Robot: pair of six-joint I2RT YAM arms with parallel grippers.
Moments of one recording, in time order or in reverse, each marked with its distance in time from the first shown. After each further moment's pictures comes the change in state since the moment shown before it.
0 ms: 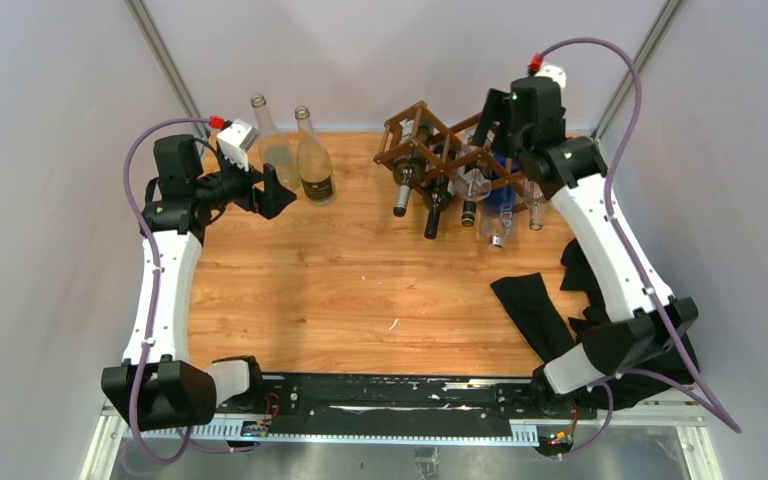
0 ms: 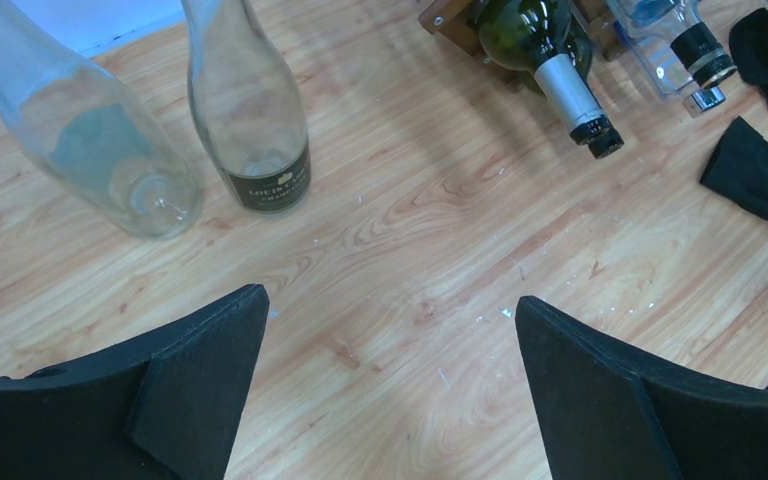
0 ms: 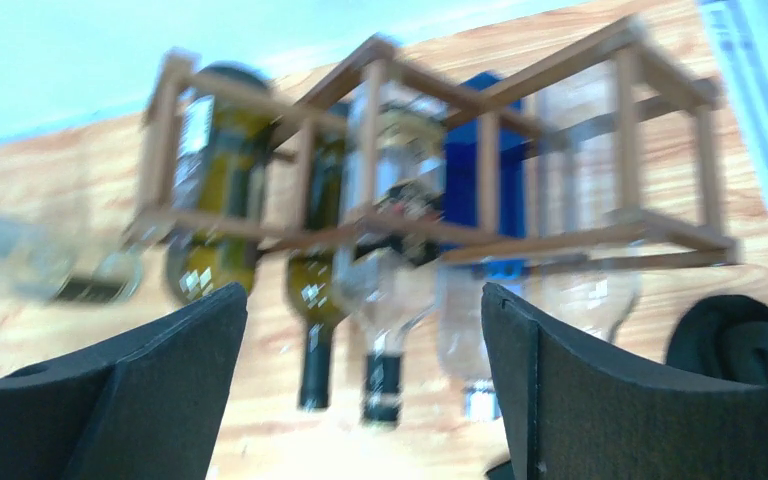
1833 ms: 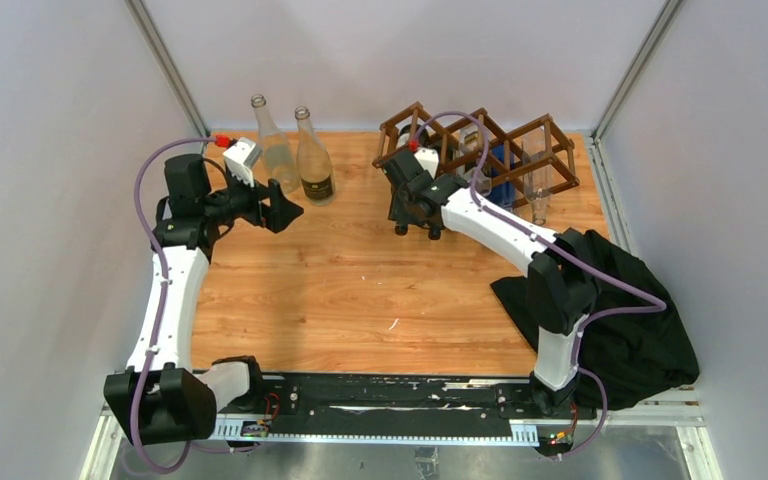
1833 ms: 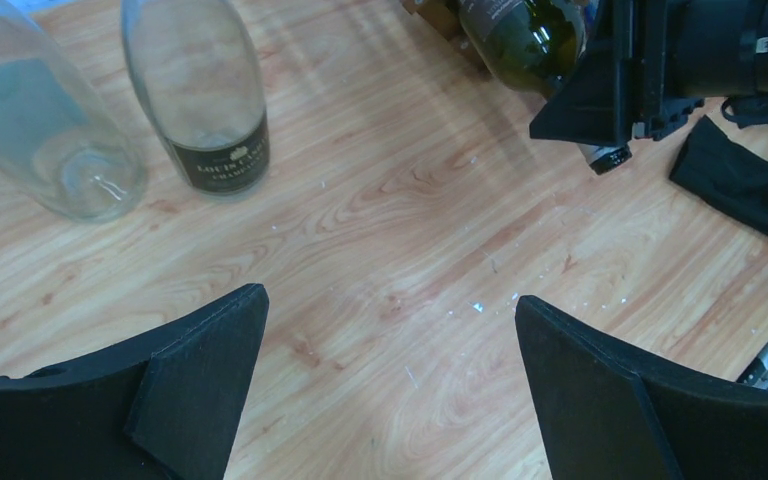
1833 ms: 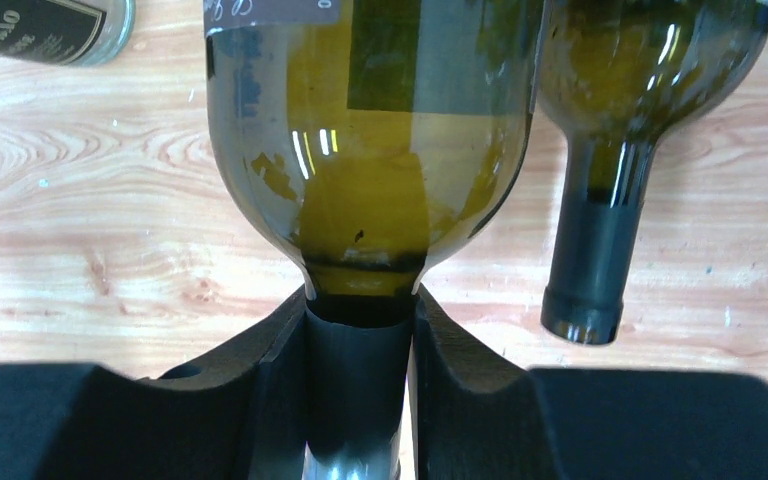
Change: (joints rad) left arm -0.005 -0.065 -0.170 0.126 0.032 -0.081; right arm 0.392 0.332 -0.190 0.114 -0.030 0.327
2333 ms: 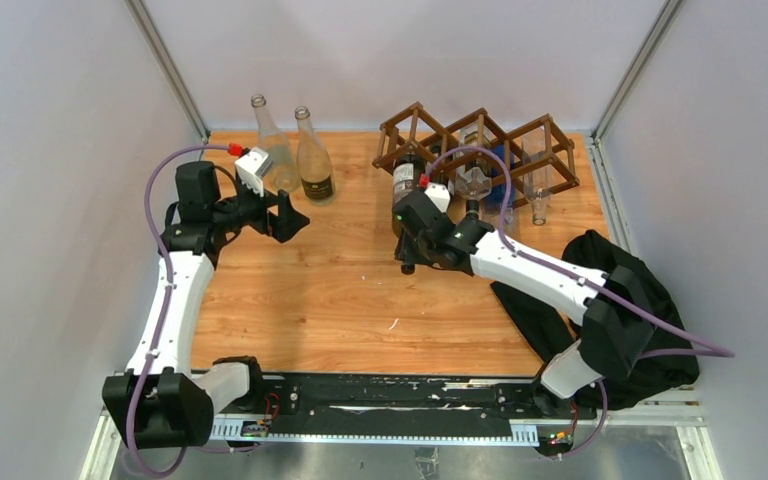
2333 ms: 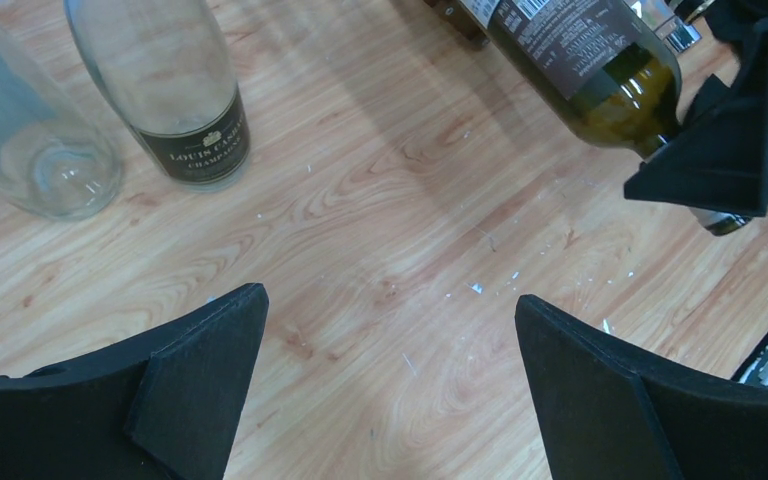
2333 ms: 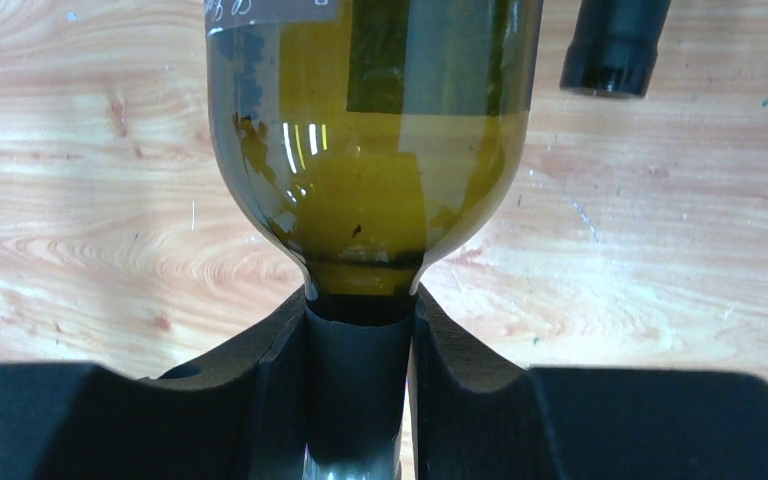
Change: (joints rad) left arm -0.051 -0.021 -0.065 0.005 -0.019 0.050; right arm 0.129 -0.327 -0.384 0.092 -0.021 0.102
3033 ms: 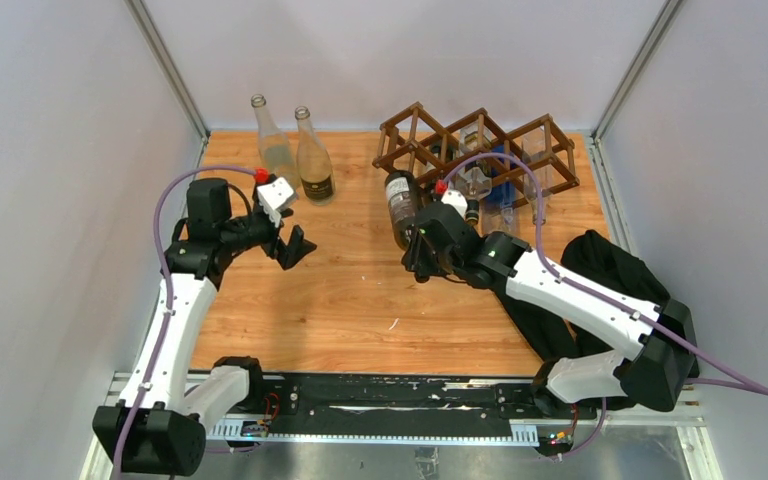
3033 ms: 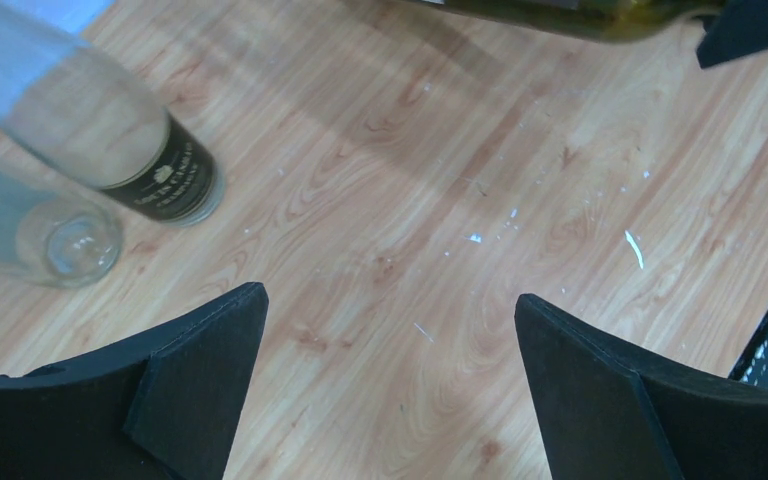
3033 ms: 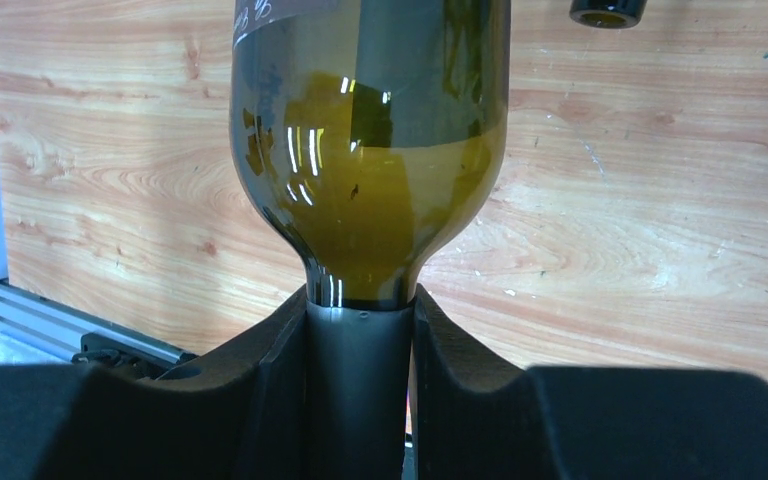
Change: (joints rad) left arm -0.089 -0.120 -0.049 -0.108 0.000 0.284; right arm 0.068 -0.244 -0.091 -0.060 -0.019 0.014
